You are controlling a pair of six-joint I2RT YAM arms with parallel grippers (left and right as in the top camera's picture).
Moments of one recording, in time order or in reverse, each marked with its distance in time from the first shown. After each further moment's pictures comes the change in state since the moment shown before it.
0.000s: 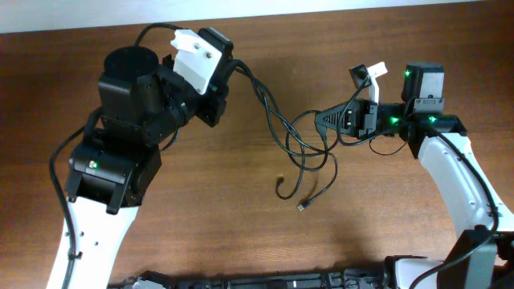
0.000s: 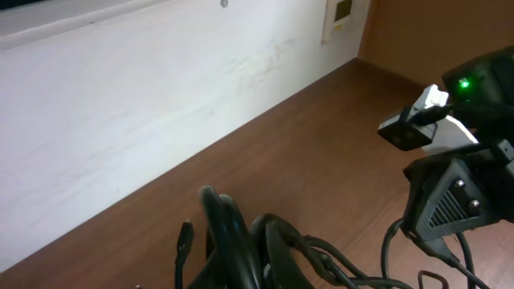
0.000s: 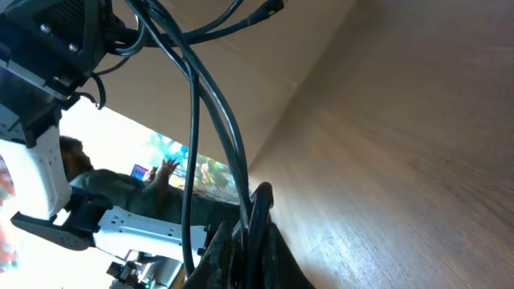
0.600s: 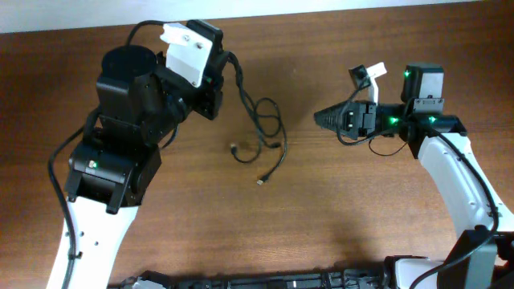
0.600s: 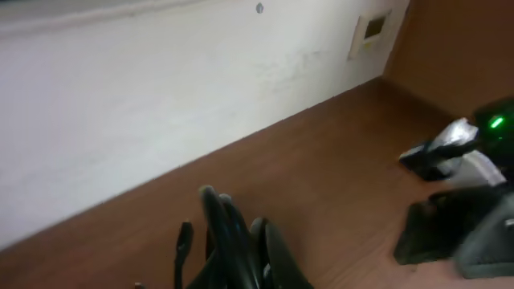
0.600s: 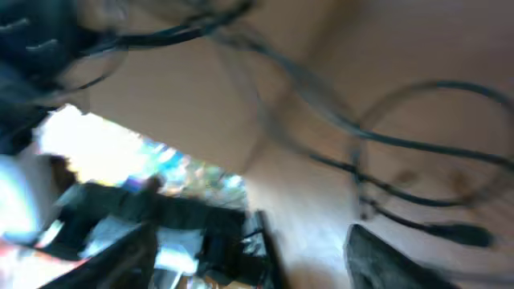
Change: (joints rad) left arm 0.000 0.000 0.000 0.030 -0.076 -0.124; right arm 0.008 0.000 0.000 -0.044 0.091 0.031
